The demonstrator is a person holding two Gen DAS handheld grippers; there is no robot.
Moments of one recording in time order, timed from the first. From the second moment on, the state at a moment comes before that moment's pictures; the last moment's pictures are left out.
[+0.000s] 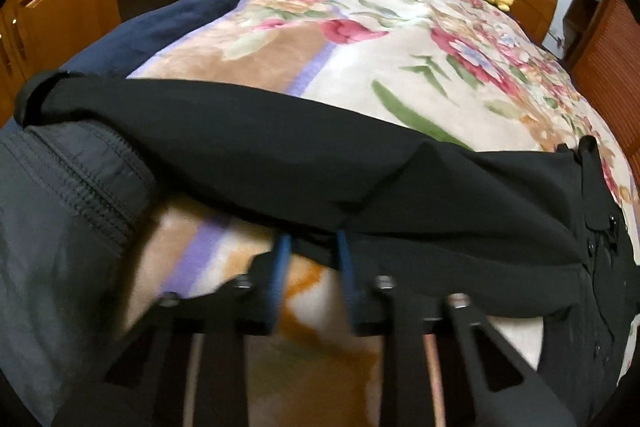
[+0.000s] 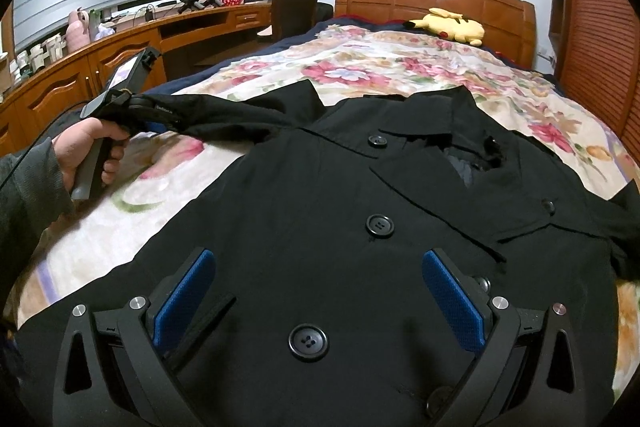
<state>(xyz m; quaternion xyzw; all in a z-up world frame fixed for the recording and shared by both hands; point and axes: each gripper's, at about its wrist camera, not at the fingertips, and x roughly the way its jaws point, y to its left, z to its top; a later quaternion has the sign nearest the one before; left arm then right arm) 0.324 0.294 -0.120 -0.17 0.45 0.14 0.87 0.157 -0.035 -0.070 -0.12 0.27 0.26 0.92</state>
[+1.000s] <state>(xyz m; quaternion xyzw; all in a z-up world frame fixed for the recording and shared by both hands) 0.221 0.089 0.020 0.04 0.36 -0.01 0.93 0.137 -0.082 -0.051 -0.10 0.25 0.21 0.94</state>
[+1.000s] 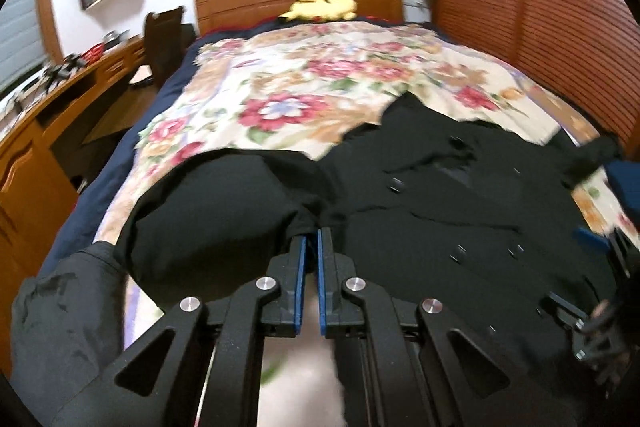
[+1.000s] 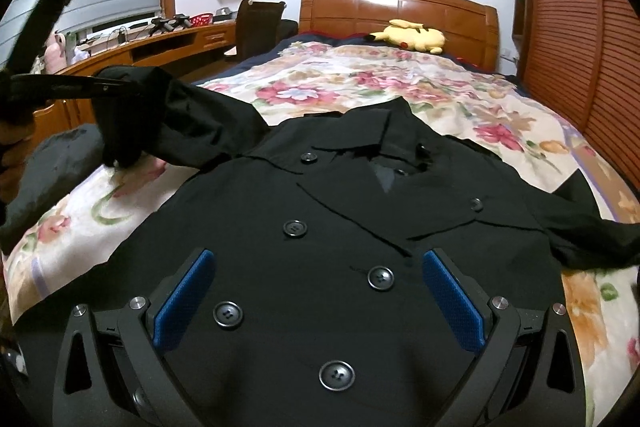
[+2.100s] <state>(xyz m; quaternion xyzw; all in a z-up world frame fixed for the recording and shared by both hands) 0.205 0.208 -0.069 -0.03 0.40 0.08 0.91 0.120 -0.074 -0.052 -0.10 0.25 0.29 0.92</state>
